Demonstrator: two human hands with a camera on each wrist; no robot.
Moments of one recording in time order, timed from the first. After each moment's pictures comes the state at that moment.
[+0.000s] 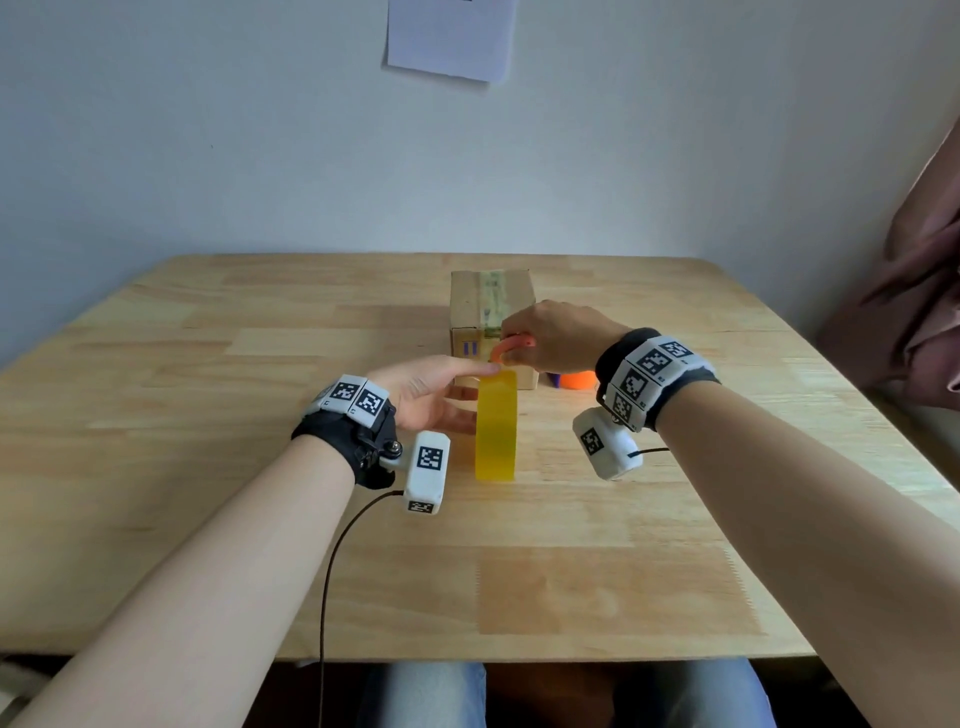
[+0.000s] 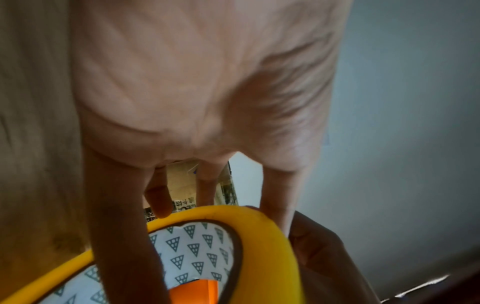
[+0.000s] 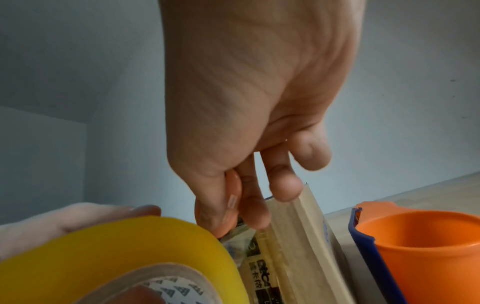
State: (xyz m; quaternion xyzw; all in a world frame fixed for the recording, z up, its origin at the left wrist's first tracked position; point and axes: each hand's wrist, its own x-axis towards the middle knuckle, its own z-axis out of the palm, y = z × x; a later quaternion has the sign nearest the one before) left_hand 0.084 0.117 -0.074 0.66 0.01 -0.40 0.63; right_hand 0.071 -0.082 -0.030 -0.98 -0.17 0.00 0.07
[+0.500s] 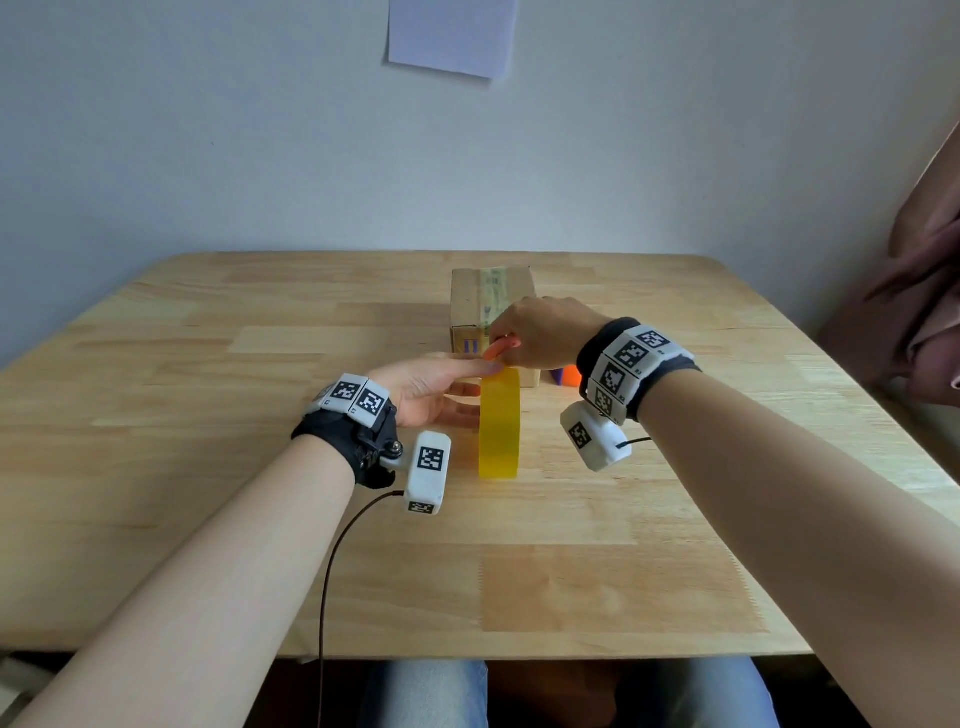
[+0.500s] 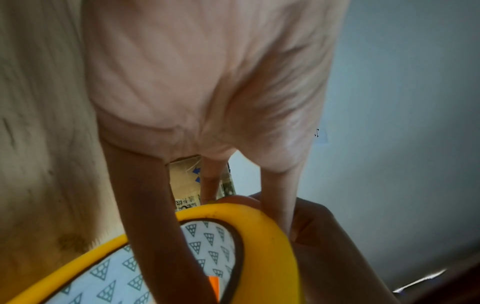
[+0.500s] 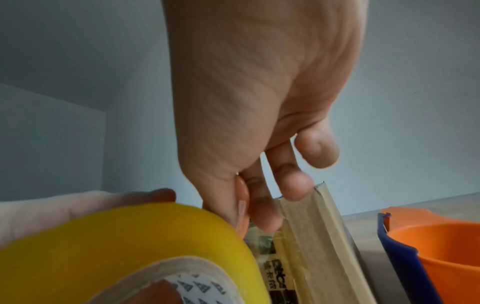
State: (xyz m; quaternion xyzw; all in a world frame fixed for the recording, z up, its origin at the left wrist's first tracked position) left_hand 0.089 0.121 -0.081 0.67 -0.04 -0.38 0.64; right_hand 0.070 -0.061 -0.019 -0.98 -0.18 0.02 0.01
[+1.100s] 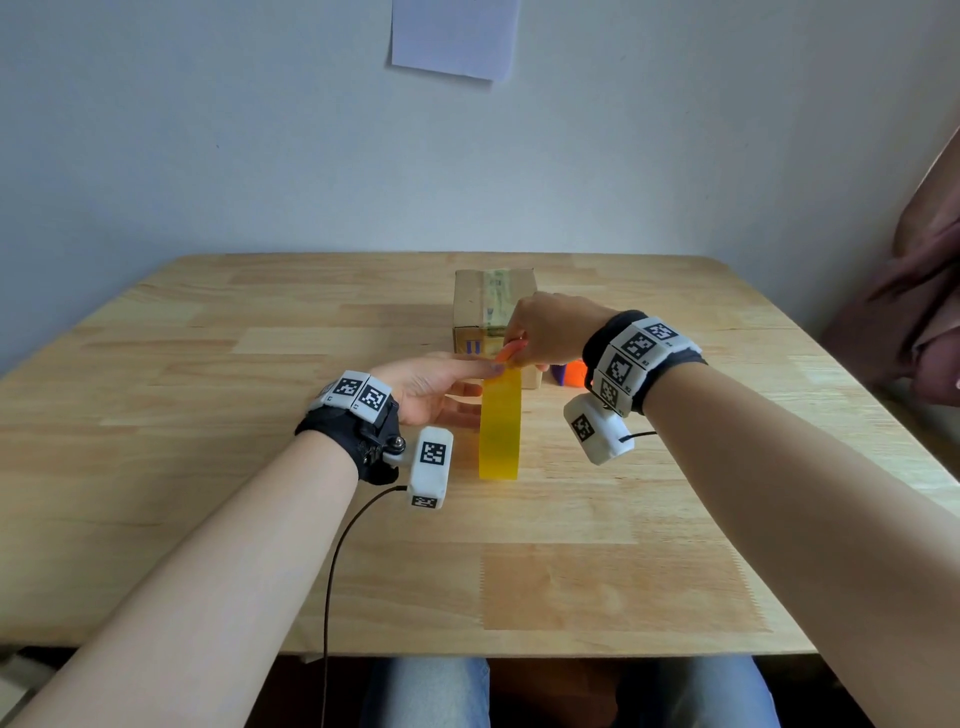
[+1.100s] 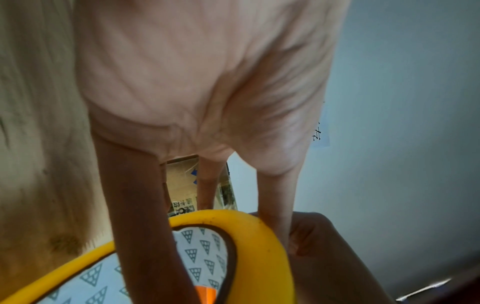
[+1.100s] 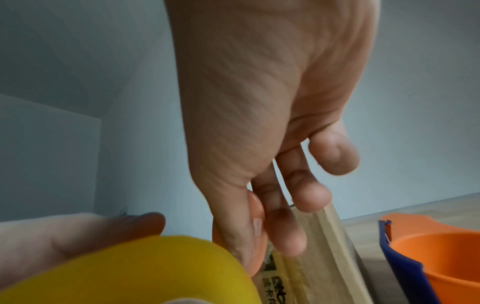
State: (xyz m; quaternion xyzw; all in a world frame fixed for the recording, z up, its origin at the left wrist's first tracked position) left_hand 0.087 0.122 -0.077 0.69 -0.05 -0.37 0.62; right_hand 0.079 -0.070 -0.020 -0.99 -0.14 0.05 0.04
